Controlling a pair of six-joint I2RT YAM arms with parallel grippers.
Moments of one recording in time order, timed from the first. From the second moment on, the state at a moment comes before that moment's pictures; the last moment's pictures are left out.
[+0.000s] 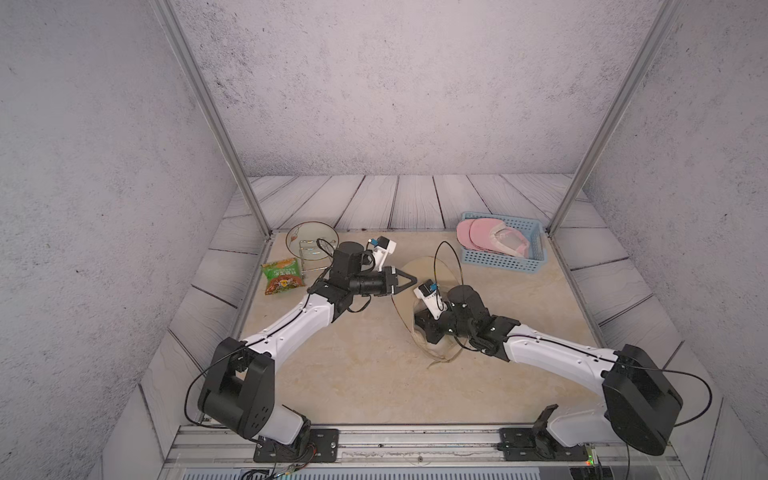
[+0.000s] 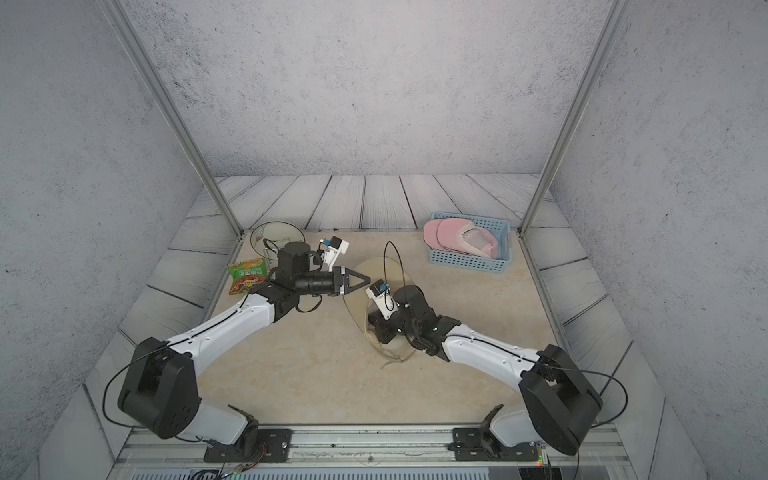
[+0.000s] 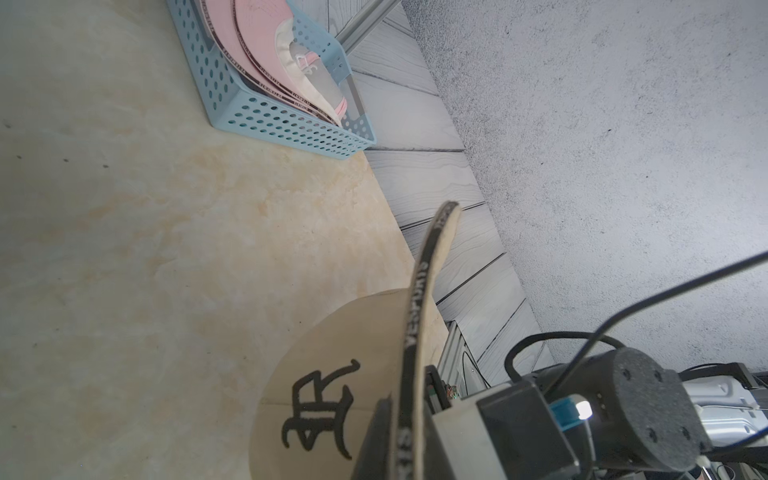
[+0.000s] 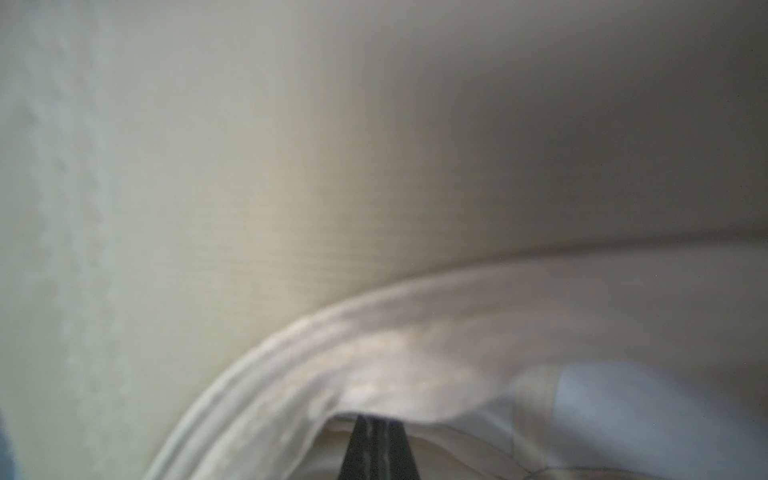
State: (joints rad) left arm -0.47 1.48 1.05 0.06 0.83 -0.69; right arm 0.77 1.40 0.80 0.02 -0.31 0.14
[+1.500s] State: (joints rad) left arm -0.47 1.44 1.18 -0.24 0.63 -0.37; right arm 0.78 1.12 0.77 -0.05 0.05 0.22
